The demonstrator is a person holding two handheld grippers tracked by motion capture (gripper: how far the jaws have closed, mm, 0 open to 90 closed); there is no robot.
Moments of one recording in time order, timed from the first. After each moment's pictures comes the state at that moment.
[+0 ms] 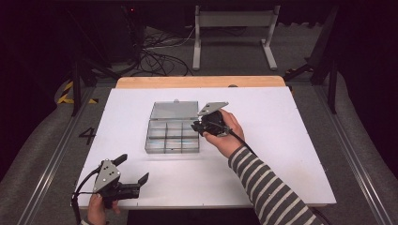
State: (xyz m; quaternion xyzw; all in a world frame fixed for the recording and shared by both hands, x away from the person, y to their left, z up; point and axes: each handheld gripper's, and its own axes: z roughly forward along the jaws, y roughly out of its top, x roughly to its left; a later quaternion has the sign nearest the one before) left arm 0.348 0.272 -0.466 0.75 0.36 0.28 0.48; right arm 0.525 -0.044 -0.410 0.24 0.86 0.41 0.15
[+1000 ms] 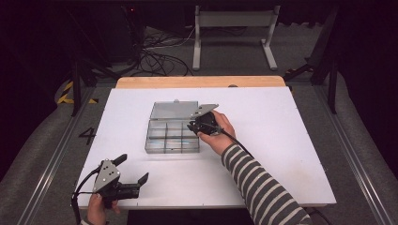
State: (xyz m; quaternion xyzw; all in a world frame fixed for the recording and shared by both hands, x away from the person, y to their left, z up) left arm 0.348 0.273 -0.466 0.75 0.36 0.28 0.47; right arm 0.550 -0.026 -0.444 0.23 0.87 0.40 0.16
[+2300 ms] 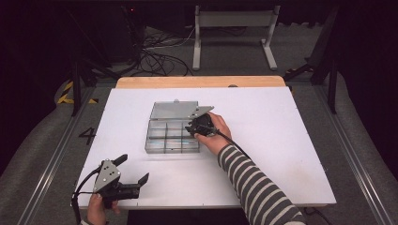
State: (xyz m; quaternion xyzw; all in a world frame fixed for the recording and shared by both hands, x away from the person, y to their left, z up) left arm 0.348 0.272 -0.466 0.76 0.36 0.27 0.47; right arm 0.558 -0.016 -0.461 0.24 0.87 0.39 0.17
